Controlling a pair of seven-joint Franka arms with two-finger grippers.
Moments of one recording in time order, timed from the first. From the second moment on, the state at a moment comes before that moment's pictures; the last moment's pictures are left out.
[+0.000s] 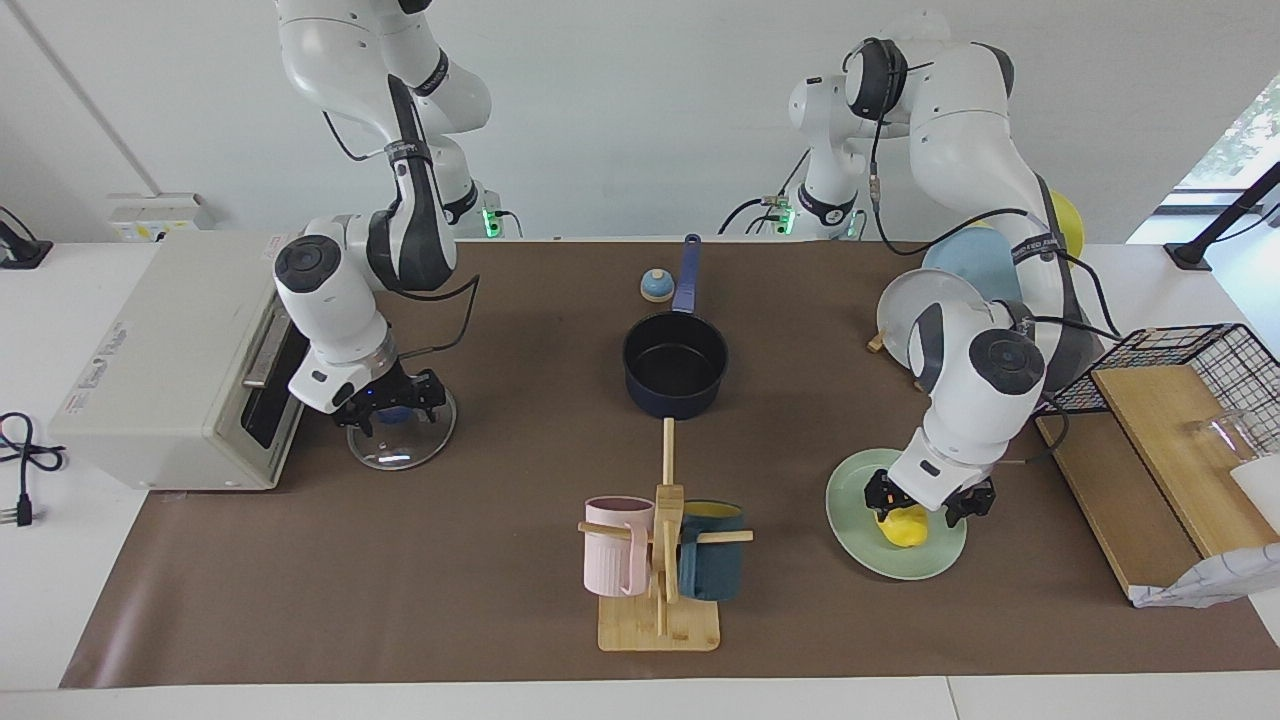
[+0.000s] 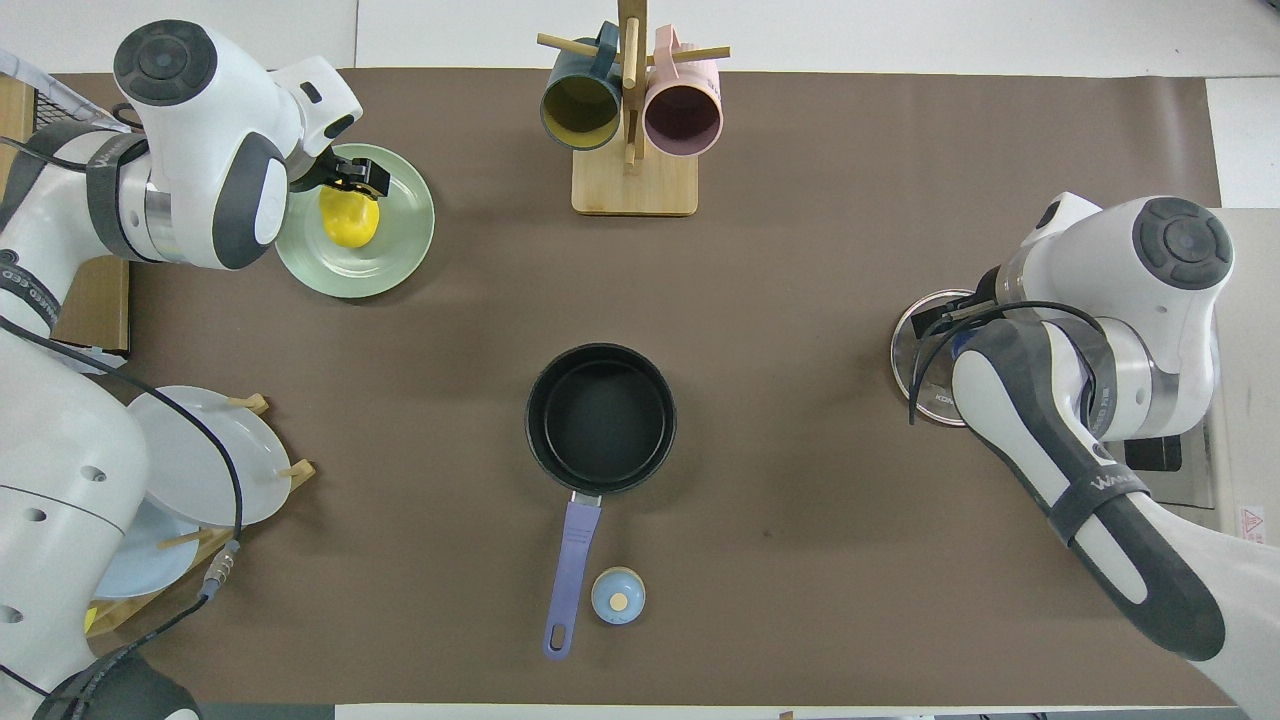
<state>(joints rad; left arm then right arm) -0.17 0.64 -0.02 -1.37 0.11 2.13 -0.01 0.05 0.21 -0.01 -2.06 0.00 2.30 -0.19</state>
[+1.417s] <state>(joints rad) -0.19 0.59 -0.03 -1.32 -0.05 1.96 -0.04 0.01 0.19 -0.01 -2.12 0.00 2.26 -0.27</state>
